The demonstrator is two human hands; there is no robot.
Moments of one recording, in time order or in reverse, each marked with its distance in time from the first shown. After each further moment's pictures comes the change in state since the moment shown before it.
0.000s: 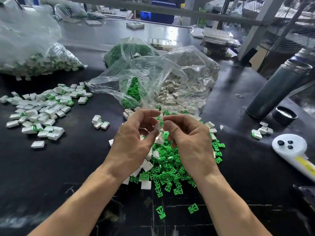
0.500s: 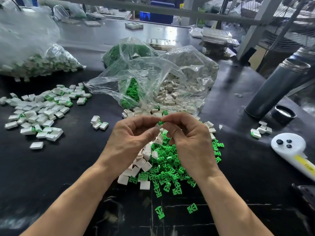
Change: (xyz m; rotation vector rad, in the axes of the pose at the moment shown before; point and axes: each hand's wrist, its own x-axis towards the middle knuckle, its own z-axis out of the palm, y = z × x) left_hand 0.003 0.005 -0.007 -0.353 -0.122 -0.175; right_hand 0.000 0.003 -0.005 -0.153 -0.050 -0.153
